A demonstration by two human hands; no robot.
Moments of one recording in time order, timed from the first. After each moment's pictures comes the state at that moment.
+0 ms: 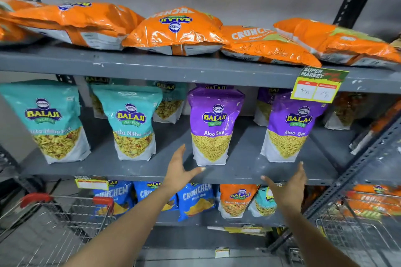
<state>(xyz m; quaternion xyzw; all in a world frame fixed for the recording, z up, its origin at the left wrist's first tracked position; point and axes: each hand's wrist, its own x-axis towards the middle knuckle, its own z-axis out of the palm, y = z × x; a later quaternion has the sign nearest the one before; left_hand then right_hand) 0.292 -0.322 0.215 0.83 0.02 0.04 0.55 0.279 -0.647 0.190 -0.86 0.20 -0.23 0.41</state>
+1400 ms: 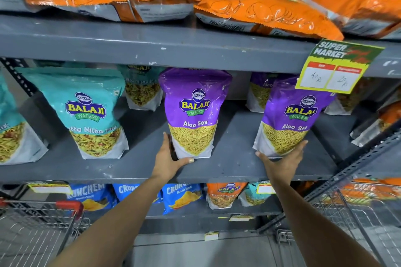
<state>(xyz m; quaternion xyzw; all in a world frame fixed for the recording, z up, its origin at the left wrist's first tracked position) 0.365 -0.346 0.174 0.83 0.06 0.01 0.56 0.366 -0.671 0.182 -0.82 0.22 -0.26 0.45</state>
